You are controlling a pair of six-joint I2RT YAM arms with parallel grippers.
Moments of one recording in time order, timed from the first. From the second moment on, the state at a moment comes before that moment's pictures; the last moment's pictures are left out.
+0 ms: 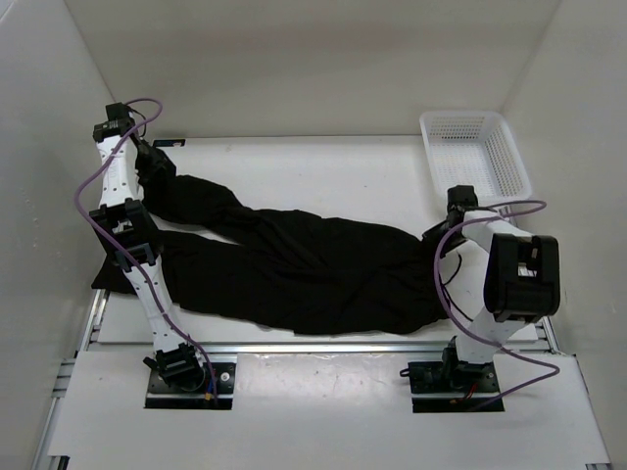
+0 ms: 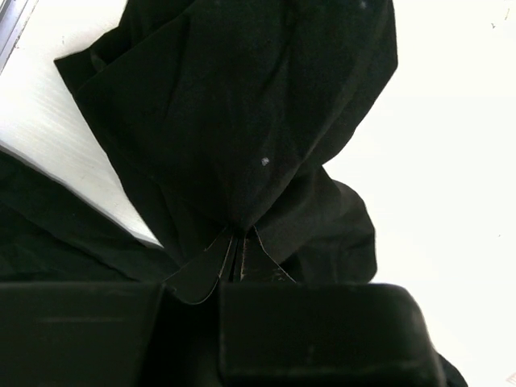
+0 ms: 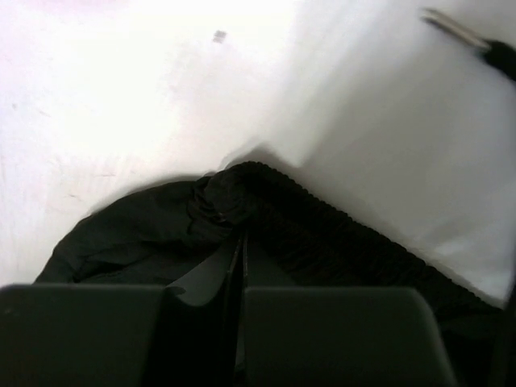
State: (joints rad) left arm 0.29 2.32 2.35 -1.14 0.06 -0.45; right arm -0.02 1.71 0.99 -0.52 -0.08 0.98
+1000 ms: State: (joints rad) left arm 0.24 2.46 2.56 -1.13 0.24 -0.38; right arm -0.31 1.52 0.97 -0.57 0.03 0.85
